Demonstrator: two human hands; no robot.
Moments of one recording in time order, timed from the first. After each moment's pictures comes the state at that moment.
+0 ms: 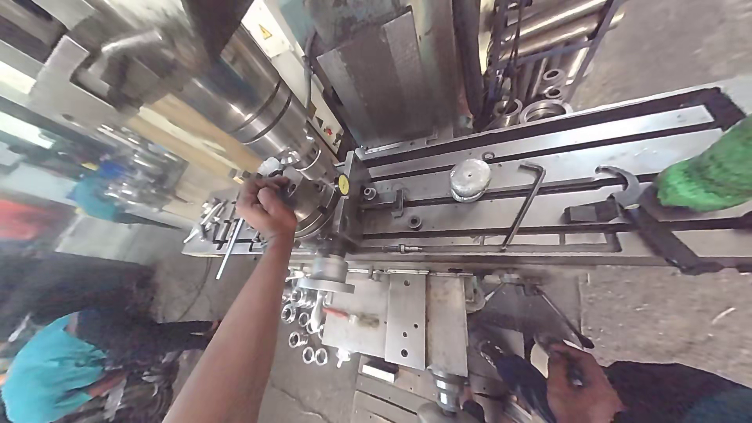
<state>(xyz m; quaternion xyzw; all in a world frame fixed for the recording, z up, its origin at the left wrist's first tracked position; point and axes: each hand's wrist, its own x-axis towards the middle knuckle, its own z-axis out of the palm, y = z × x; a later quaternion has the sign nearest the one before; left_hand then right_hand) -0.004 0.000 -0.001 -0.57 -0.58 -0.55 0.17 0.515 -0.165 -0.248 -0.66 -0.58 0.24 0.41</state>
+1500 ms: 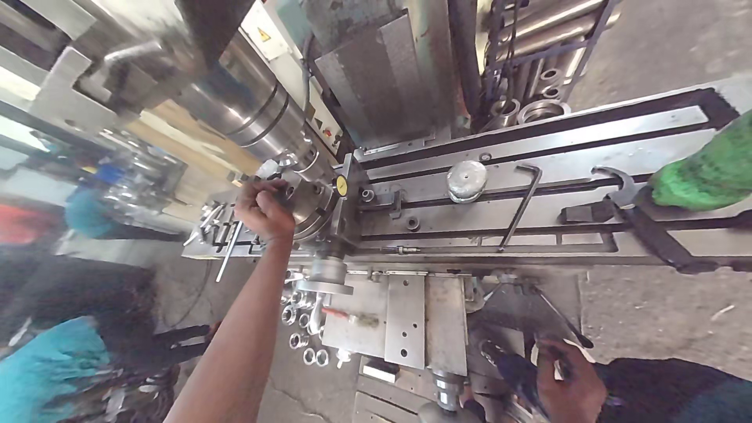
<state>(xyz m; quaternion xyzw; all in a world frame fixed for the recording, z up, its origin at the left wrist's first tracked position) -0.005 -0.001 0.000 -0.58 -0.58 -0.55 0.17 0.503 -0.159 -0.247 -0.64 -0.59 0.24 0.42</state>
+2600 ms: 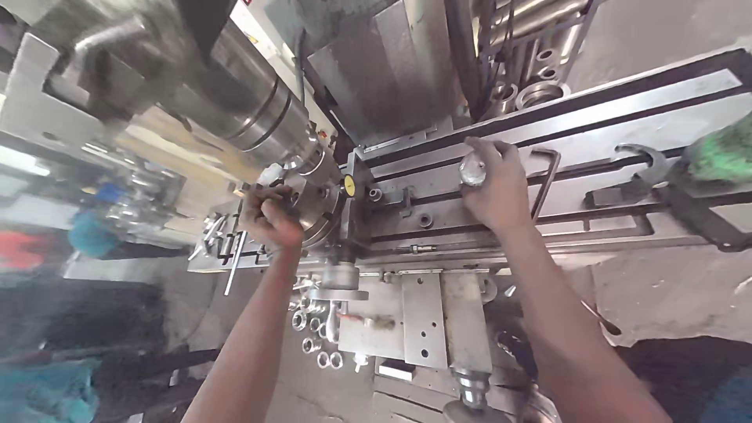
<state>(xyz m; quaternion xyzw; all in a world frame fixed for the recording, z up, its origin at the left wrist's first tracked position) -0.009 0.000 -0.005 -0.61 -0.50 -0.61 0.10 0.353 0.090 -0.066 -0.57 -0.69 0.26 0.38</state>
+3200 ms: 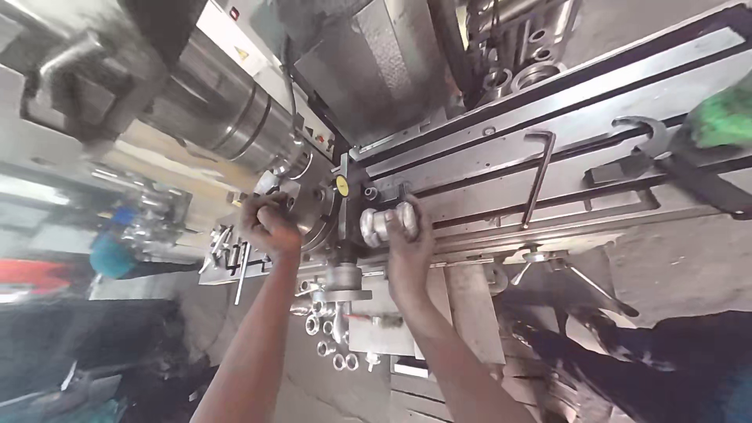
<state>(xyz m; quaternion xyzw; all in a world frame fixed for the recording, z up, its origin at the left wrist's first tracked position) -0.004 -0.005 -0.001 -0.62 -0.51 -0.58 0.11 0.217 -0.044 -0.049 -0.44 -0.24 0.59 0.63</state>
